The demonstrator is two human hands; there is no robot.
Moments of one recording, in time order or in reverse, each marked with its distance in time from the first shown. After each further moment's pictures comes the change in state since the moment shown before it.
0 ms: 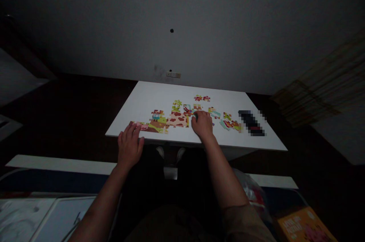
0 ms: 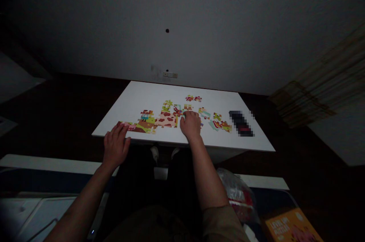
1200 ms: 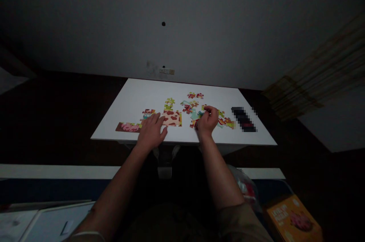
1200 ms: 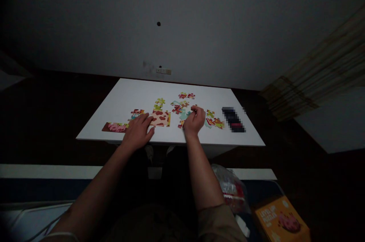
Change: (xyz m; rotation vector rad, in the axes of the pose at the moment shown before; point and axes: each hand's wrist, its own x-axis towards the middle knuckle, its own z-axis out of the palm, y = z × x) left_hand 0.087 0.106 0.015 -0.027 -0.283 0.198; right_hand 0.005 0.027 -0.005 0.458 0.641 0.183
